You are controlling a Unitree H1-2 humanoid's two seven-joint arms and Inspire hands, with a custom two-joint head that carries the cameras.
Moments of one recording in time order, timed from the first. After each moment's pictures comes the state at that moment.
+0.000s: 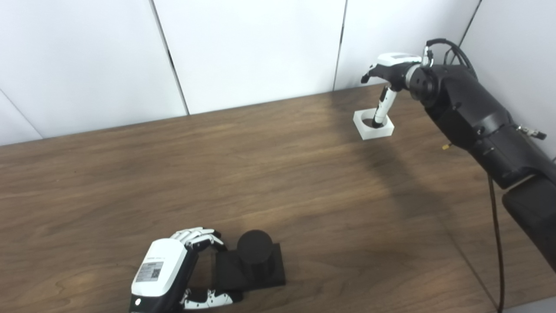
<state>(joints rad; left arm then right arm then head) 0.16 0.31 -0.35 -0.32 0.87 -0.06 -0.12 -0.75 -0.69 0.37 0.34 -0.82 0.39 0.64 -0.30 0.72</state>
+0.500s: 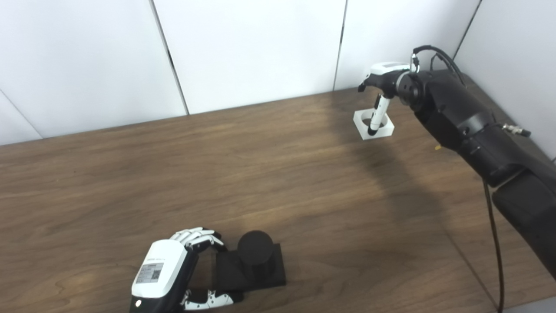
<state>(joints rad) 0.16 0.30 -0.36 -0.32 0.87 -0.08 -0.10 -0.77 -0.66 0.43 0.40 -0.84 0.38 0.64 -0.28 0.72</state>
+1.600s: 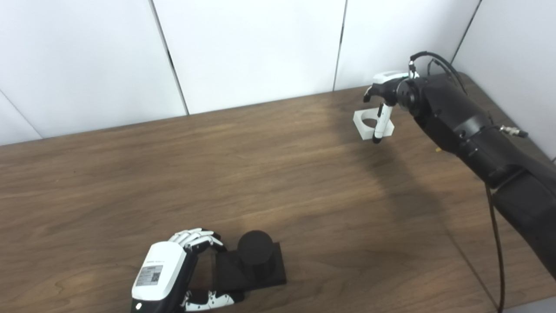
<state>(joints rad) 0.17 0.29 -0.35 -0.30 0.88 -0.09 -0.07 -0.77 -0.66 0.46 0.43 -0.88 0.39 0.68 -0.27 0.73</state>
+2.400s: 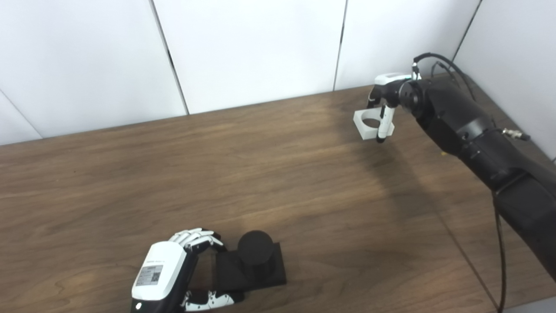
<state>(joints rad) 0.17 0.29 -0.35 -0.31 0.88 -0.09 -0.08 -0.74 -0.66 0.42 0.43 -0.85 0.39 0.65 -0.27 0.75</state>
